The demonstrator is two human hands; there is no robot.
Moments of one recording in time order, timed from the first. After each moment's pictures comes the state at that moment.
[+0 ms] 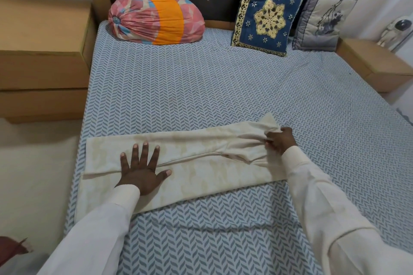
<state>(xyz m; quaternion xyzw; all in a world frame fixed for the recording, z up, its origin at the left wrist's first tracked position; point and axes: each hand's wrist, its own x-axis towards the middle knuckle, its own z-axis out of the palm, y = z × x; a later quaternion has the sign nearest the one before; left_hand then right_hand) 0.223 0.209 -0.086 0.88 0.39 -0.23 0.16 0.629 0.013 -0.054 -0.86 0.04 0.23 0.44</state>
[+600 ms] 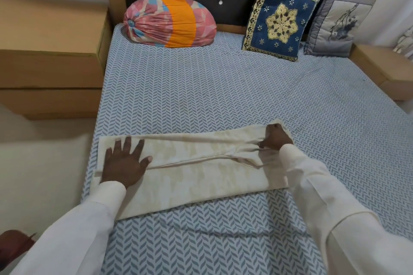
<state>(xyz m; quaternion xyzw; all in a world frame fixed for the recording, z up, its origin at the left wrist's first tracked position) 0.185 0.255 -0.077 0.87 0.47 -0.11 0.12 0.612 0.058 -0.041 -0.94 -0.29 0.19 -0.02</state>
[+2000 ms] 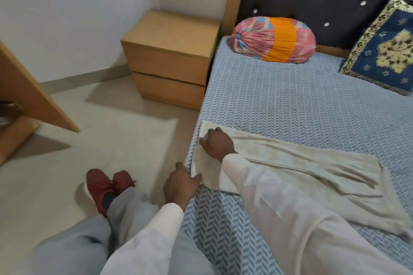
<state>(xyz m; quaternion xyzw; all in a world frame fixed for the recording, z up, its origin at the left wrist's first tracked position) 0.049 0.173 -0.065 0.62 0.70 0.07 0.35 0.203 0.246 -0.043 -0.77 -0.61 0.19 0.04</state>
